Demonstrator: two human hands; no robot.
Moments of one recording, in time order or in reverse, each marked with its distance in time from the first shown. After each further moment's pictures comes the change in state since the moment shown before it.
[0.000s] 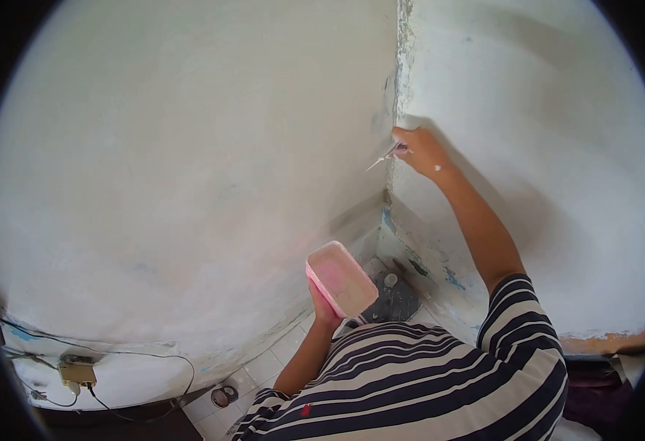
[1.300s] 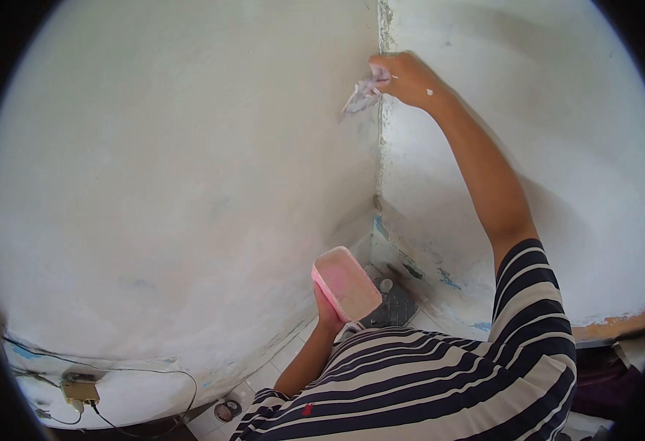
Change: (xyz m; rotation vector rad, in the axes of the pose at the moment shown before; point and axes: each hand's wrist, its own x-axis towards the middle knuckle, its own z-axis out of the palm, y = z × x) left_hand 0.003 0.004 0.011 -0.004 -0.067 -0.159; right_hand 0.073 -0.058 -0.124 -0.142 0.118 -0.119
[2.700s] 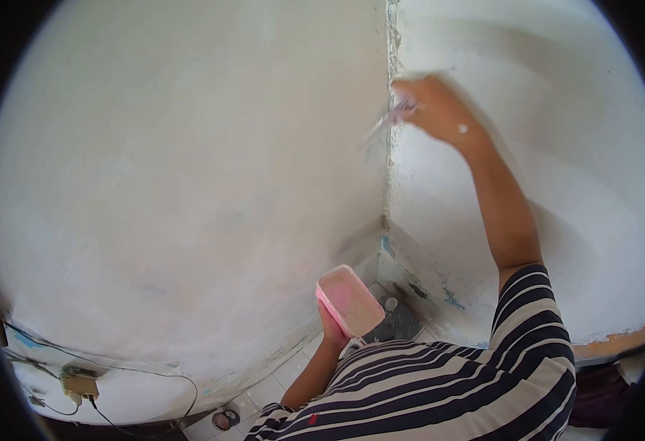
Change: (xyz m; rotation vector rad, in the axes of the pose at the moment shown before) left_hand 0.003 -0.003 -0.007 -0.010 0.034 0.137; right_hand -0.023 -0.026 -0.031 0.137 0.106 -0.063
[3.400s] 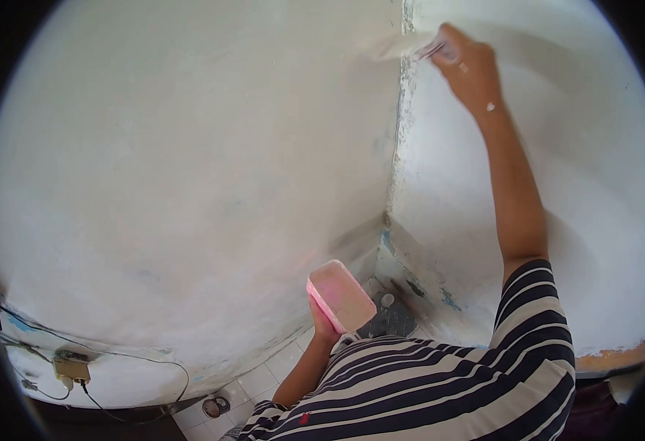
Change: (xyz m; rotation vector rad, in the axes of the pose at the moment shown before) left_hand -0.003 0.000 0.008 -0.020 -0.020 0.052; right_hand 0.010 0.035 -0.031 -0.091 0.570 -0.098
